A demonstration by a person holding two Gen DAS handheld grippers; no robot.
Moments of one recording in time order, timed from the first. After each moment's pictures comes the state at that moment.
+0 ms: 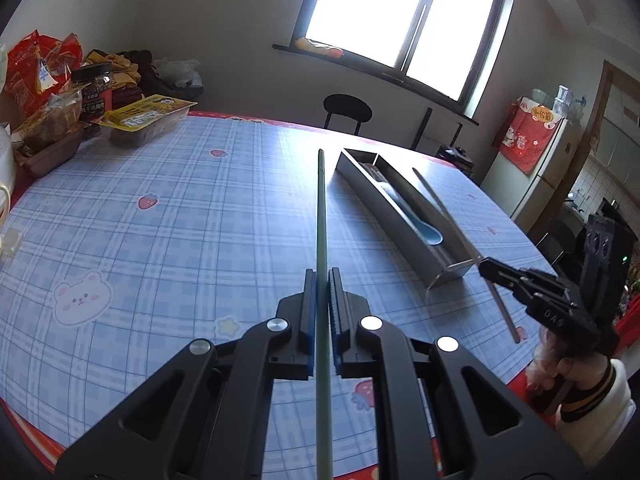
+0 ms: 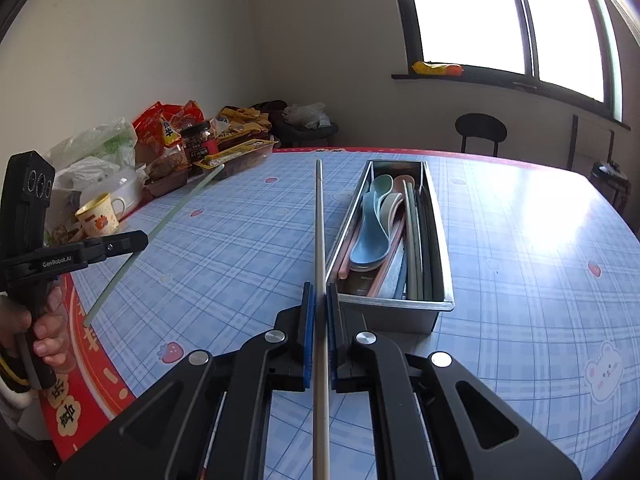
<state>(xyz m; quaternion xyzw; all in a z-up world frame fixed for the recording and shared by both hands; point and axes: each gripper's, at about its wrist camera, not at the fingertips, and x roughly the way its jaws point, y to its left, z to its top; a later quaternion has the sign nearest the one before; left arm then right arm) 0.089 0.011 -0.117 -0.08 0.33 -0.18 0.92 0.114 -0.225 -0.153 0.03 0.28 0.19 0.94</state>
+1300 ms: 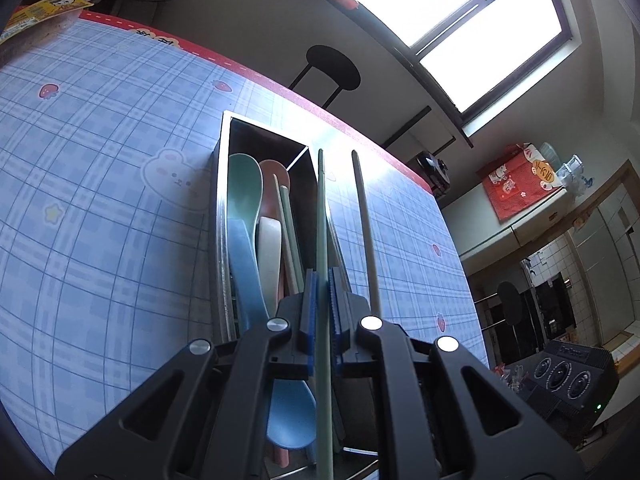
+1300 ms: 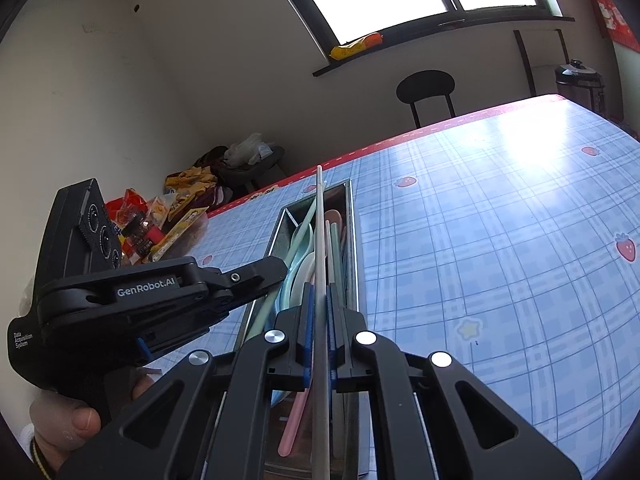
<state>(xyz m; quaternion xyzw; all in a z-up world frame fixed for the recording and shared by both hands) 0.287 -0.160 -0.147 -0.25 0.43 -0.21 0.84 0.239 -0.287 -0.169 0.21 0.29 0.13 0.92</state>
